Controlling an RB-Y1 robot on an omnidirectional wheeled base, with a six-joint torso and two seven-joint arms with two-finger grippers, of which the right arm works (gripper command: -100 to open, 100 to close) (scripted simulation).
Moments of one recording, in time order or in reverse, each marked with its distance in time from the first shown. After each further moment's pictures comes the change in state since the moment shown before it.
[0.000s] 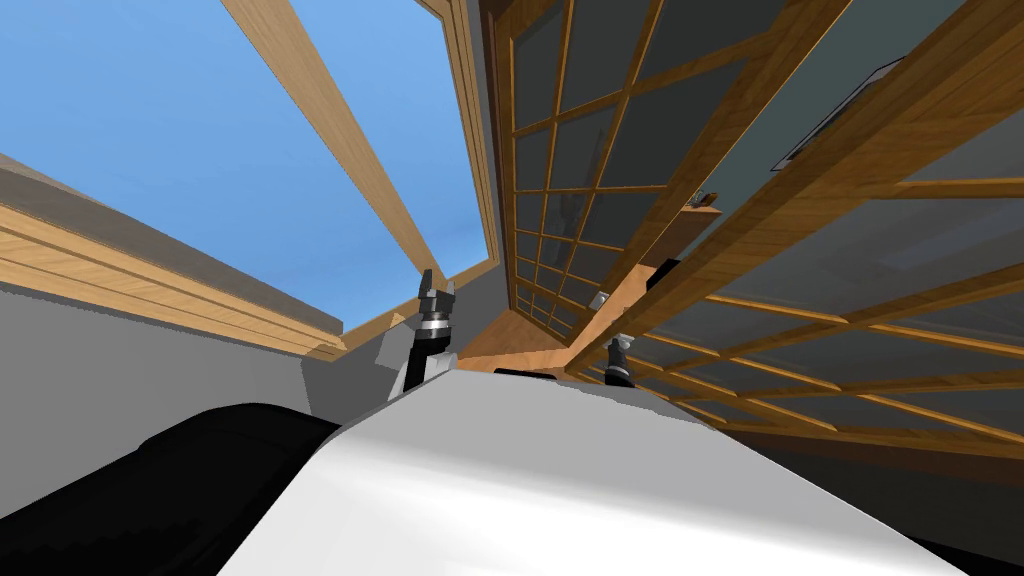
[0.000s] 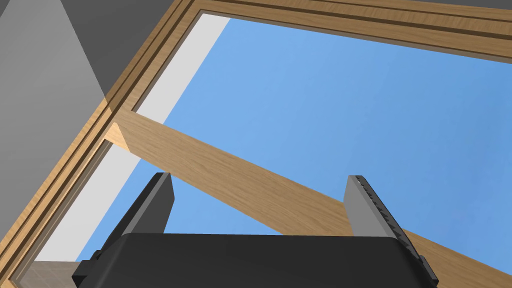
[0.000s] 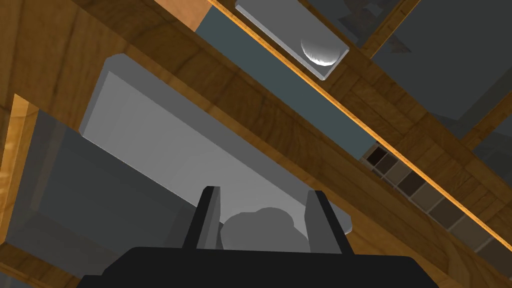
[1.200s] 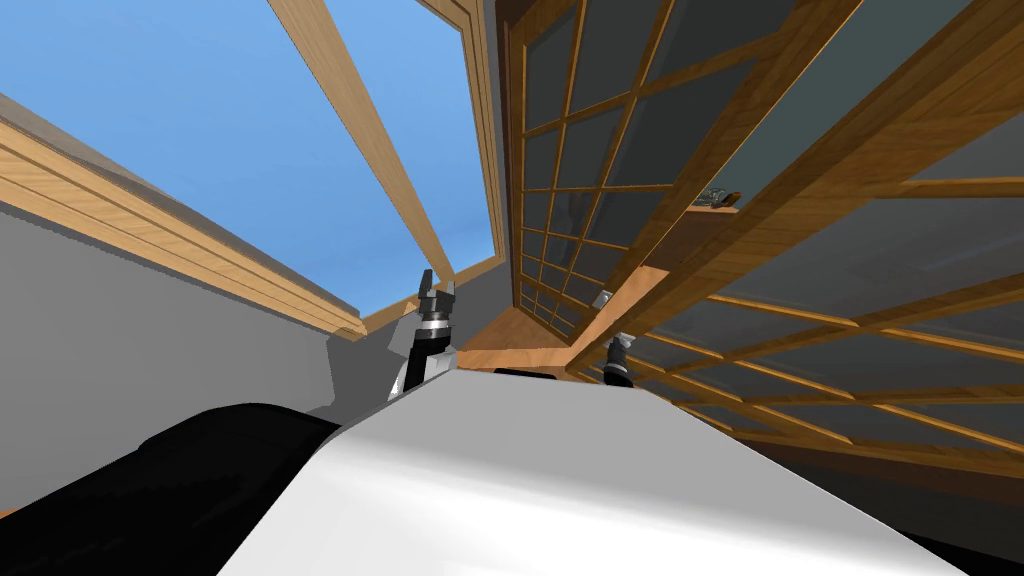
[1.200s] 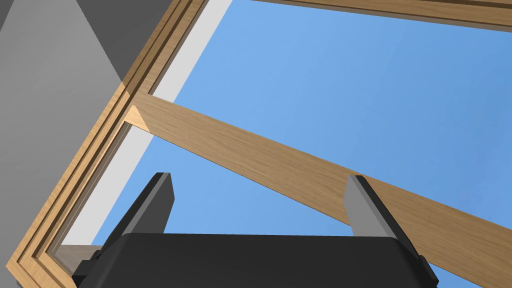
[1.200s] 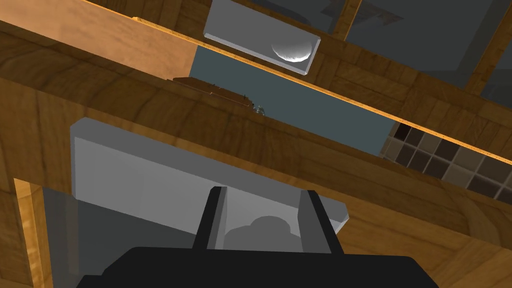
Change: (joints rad) arm -0.021 -0.032 0.079 0.045 -0.101 -0.028 -0.260
